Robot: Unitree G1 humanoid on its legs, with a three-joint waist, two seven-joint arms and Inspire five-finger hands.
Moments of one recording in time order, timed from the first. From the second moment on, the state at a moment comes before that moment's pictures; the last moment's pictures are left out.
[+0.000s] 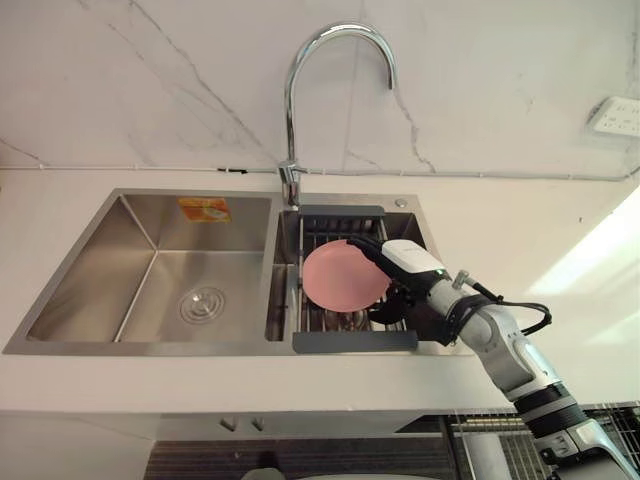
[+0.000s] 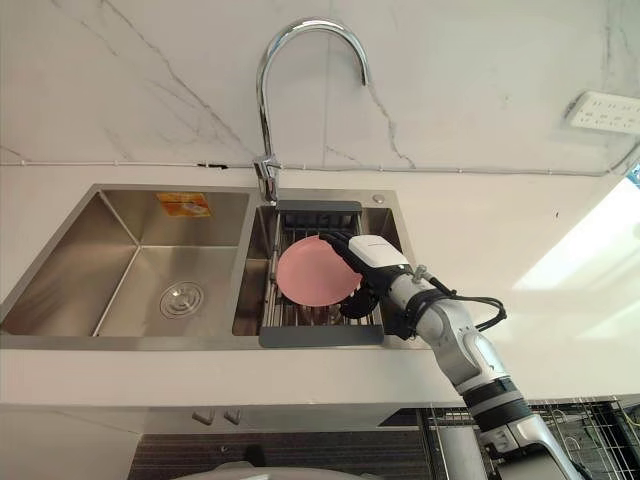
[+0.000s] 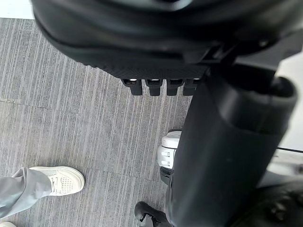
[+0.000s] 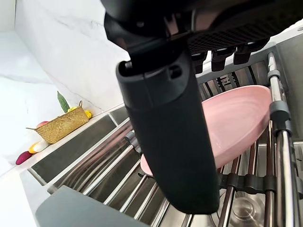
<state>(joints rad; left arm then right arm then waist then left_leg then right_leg) 0.31 0.19 -0.01 1.01 -0.19 0.23 0.02 -0.27 -0.54 0.28 0.11 -0.65 -0.17 0.27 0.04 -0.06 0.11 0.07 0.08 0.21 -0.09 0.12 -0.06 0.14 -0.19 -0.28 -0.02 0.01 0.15</state>
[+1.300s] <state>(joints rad) 0.30 0.20 -0.05 0.99 -0.16 0.23 0.00 -0.37 -0.50 0.39 0.41 -0.86 -0.21 -0.12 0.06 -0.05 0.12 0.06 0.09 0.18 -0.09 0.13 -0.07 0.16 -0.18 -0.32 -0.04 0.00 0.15</state>
